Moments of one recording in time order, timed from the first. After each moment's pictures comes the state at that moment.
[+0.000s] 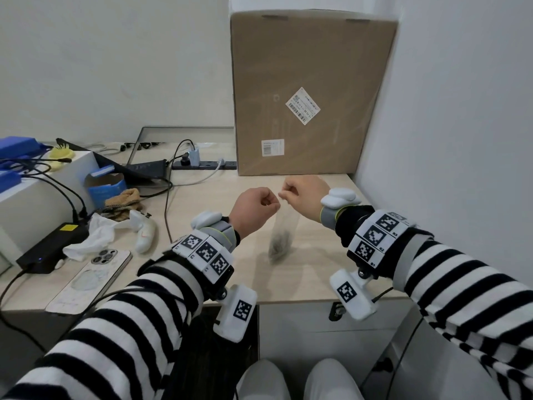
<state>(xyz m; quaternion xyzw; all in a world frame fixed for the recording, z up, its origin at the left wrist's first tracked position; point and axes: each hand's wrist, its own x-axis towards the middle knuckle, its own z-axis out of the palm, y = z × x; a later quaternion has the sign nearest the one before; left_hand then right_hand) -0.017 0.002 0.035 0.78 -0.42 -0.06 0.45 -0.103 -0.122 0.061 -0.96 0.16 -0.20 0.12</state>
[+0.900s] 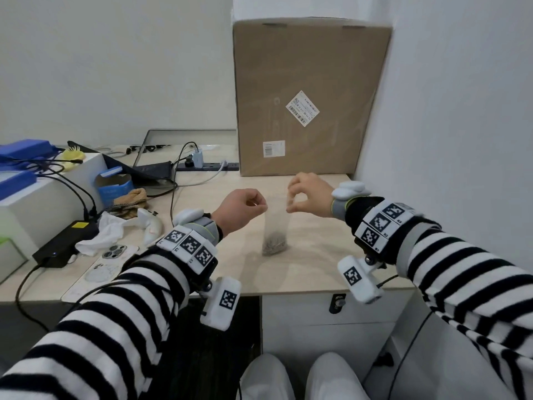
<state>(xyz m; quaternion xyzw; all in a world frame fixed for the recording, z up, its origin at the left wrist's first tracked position) -0.008 0.038 0.036 0.77 -0.44 -0.10 0.45 -0.120 -0.134 0.060 -0.98 0.11 -0.11 0.12</state>
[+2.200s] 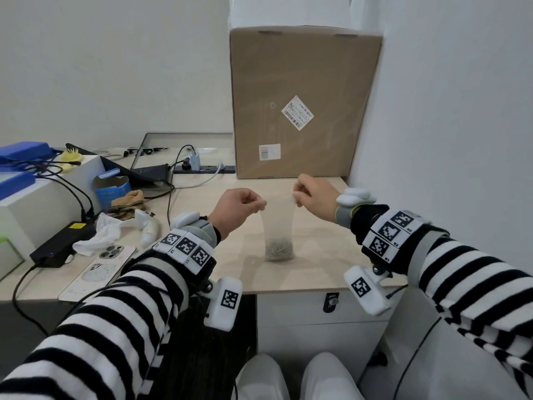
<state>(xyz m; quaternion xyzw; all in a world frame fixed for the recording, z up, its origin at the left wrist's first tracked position) -0.019 0.040 0.038 0.74 -0.39 -0.12 0.54 -0.148 -0.118 0.068 -0.94 0.15 -0.20 0.22</state>
